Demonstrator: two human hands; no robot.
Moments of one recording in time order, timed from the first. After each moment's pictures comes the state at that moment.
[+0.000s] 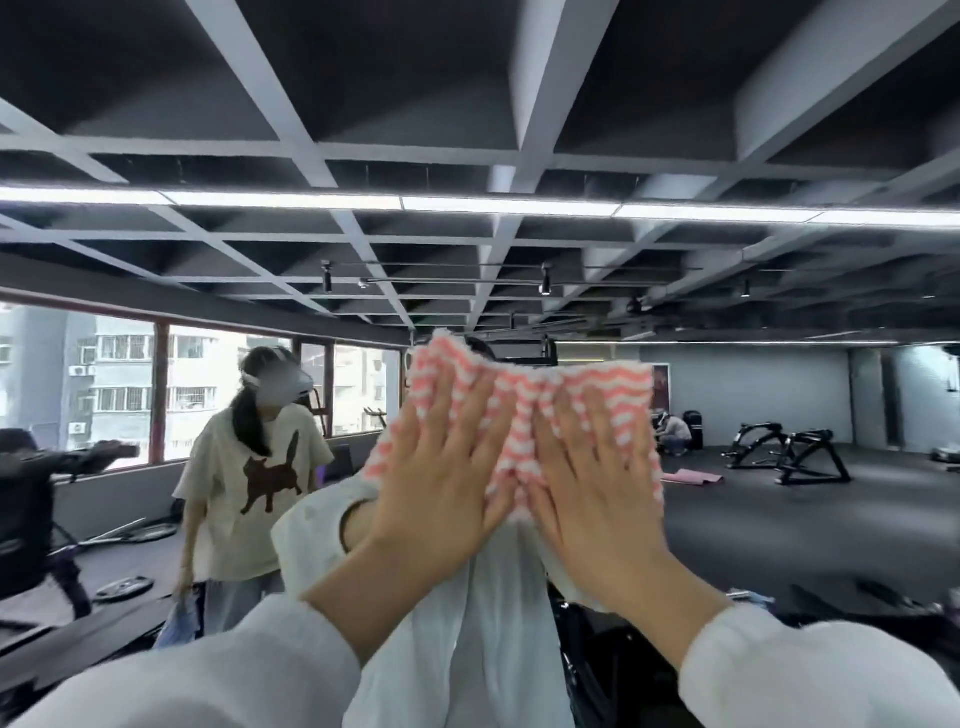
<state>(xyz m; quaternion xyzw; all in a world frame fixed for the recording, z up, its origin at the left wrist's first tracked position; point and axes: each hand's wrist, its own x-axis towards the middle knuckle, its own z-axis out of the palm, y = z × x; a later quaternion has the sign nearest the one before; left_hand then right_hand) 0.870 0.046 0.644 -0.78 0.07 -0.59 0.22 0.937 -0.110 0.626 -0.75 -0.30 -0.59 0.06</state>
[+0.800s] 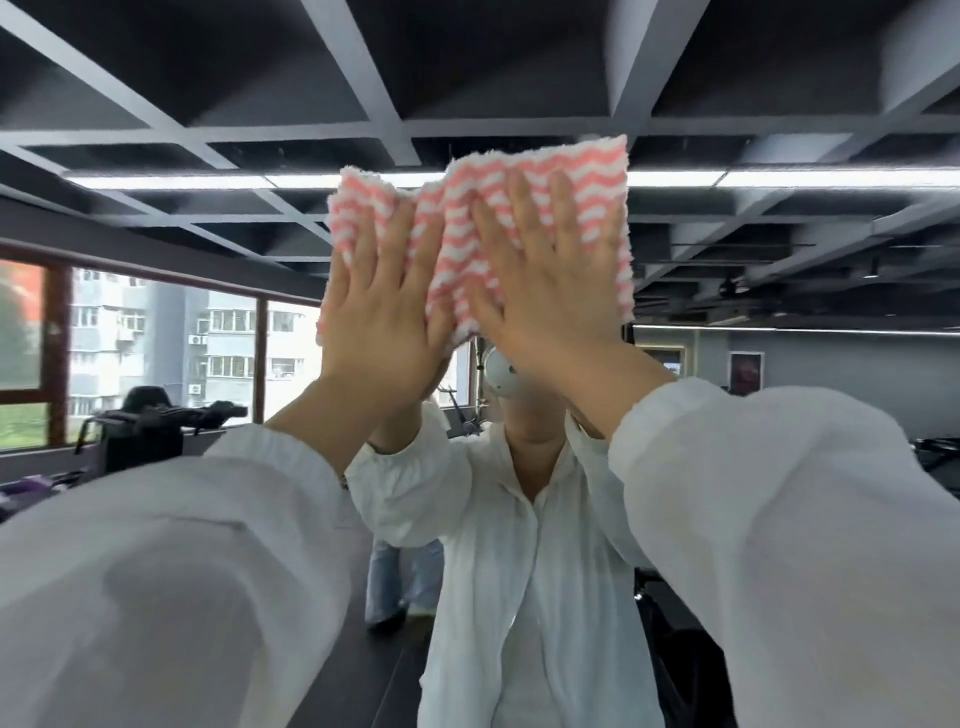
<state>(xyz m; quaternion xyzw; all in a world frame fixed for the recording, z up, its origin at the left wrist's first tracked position) 0.804 0.150 0.735 -0.76 -0.08 -0.63 0.17 0.873 0.012 0.763 -0.73 -0.32 -0.61 0.06</state>
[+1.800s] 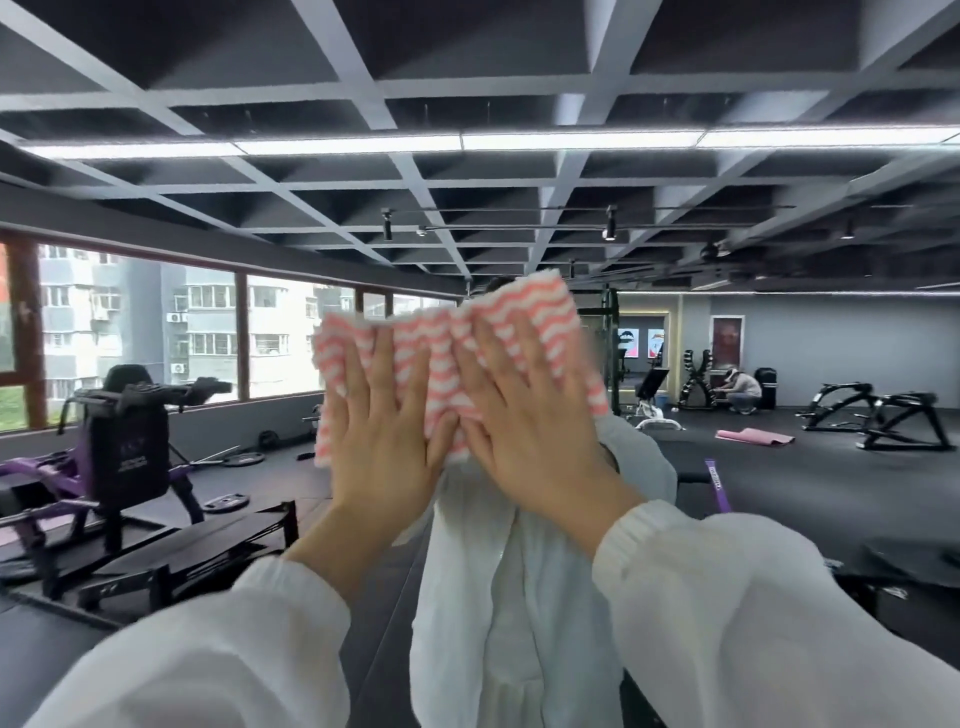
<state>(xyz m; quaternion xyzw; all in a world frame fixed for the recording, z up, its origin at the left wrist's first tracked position) 0.820 0.121 0.610 -0.78 -0.11 -0.60 0.12 0.894 -0.019 0.634 -0.69 -0.38 -0.62 0.05</state>
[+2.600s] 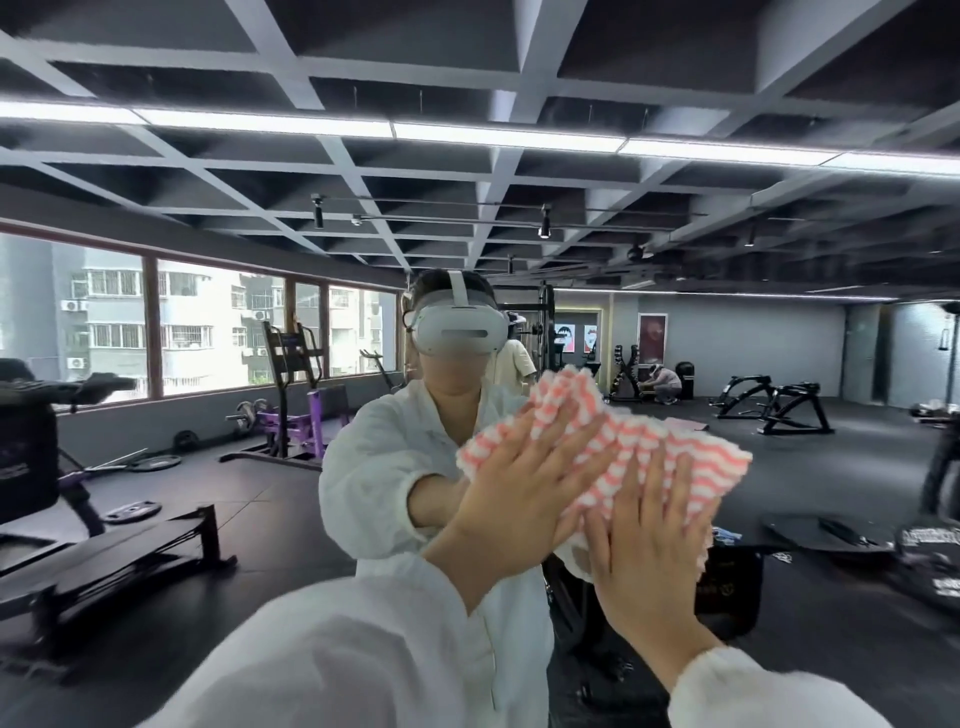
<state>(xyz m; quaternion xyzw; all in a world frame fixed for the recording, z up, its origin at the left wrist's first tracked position) 0.903 -0.037 0.581 -0.79 0.15 -0.51 0.32 0.954 -0.180 0.517 -0.82 -0.18 -0.51 0.17</state>
